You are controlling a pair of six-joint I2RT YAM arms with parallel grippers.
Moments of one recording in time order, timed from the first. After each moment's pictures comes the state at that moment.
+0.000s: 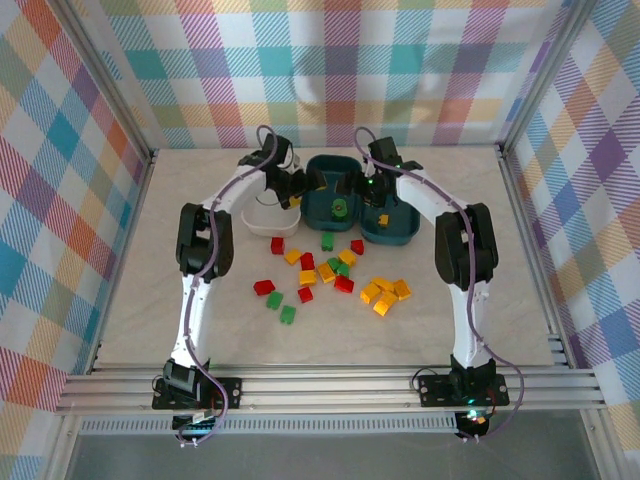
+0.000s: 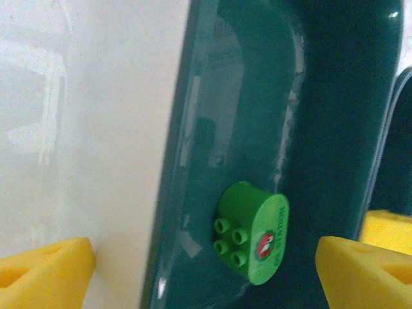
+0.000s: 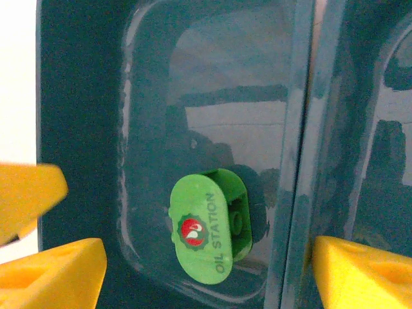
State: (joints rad) left arm -0.32 2.35 2.01 -0.66 0.47 -0.65; right arm 0.36 2.17 1.77 -0.55 -0.31 0.56
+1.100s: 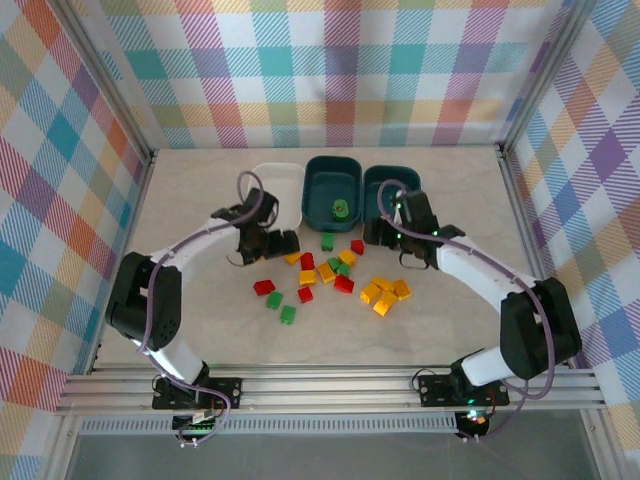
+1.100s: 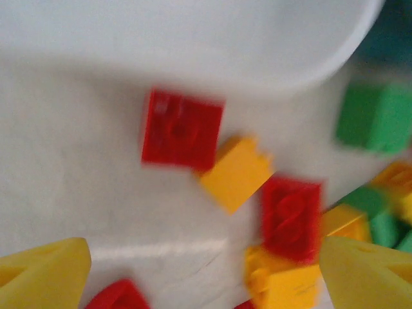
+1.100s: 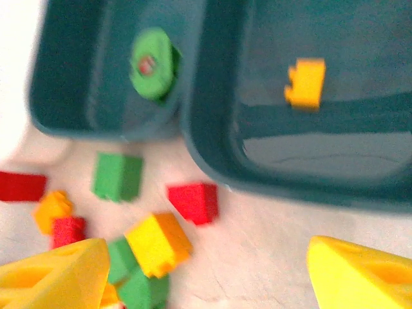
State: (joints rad) left arm -0.44 1.65 1.12 -0.66 0.09 -0.56; right arm 0.43 1.44 0.90 -0.31 -0.07 0.50
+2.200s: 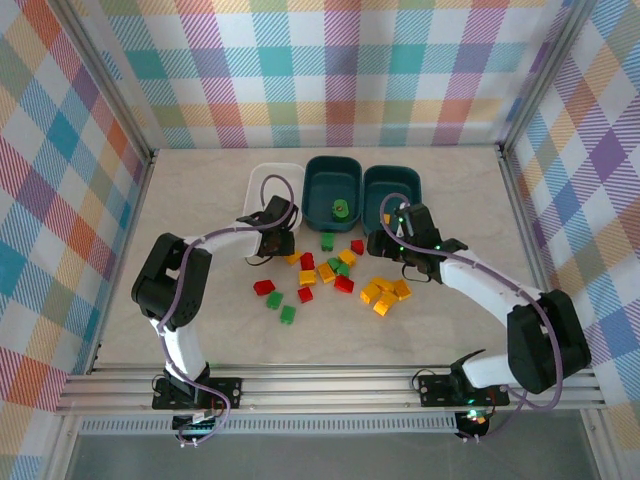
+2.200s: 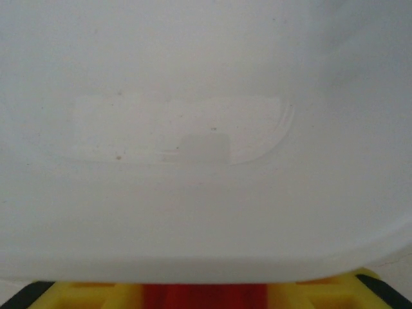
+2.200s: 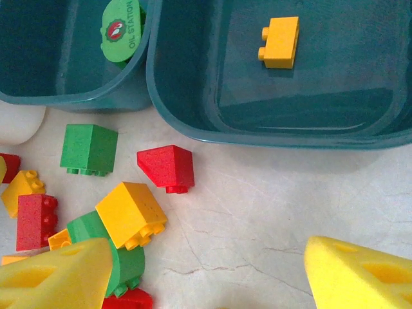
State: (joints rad) left arm -0.48 1.84 1.13 -0.40 -0.19 -0.44; right arm 0.45 1.36 0.81 -0.29 -0.03 0.51
